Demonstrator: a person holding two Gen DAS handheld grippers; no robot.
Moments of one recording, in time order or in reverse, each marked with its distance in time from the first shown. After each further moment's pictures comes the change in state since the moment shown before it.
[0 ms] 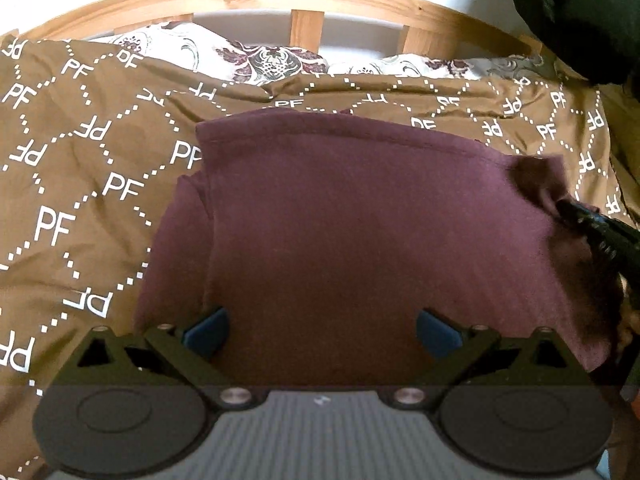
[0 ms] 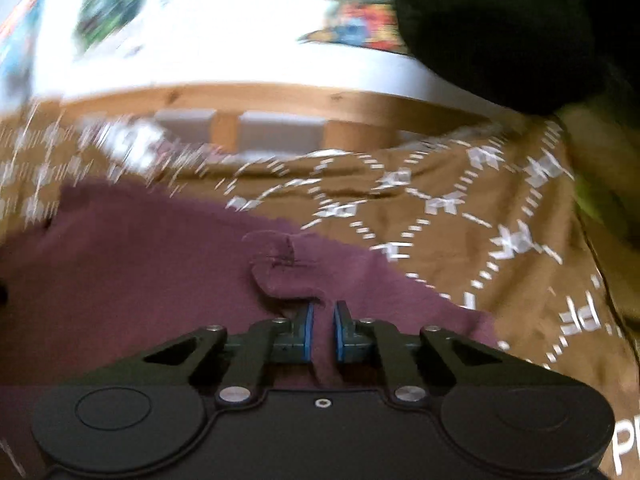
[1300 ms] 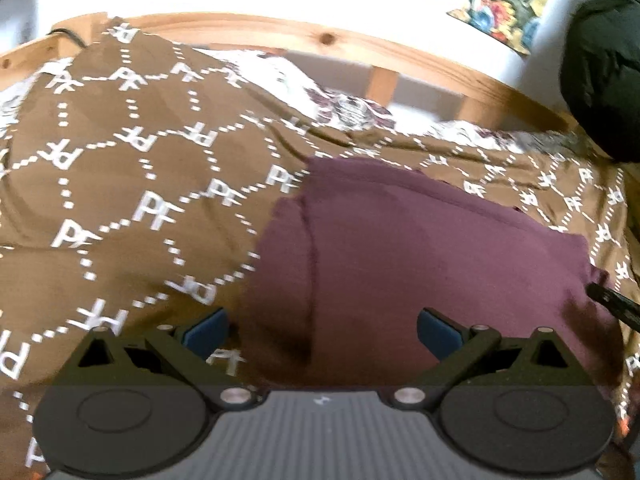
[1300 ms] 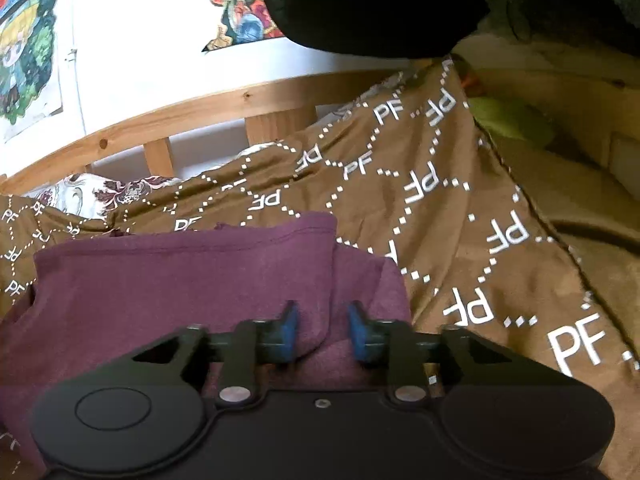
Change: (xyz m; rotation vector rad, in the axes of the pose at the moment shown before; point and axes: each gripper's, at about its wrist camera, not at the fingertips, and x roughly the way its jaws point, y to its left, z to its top) left arm -0.047 0.060 -0.019 -0.166 -0.148 0.062; right arm -0.032 -0.020 -0.002 0.221 0.077 -0.089
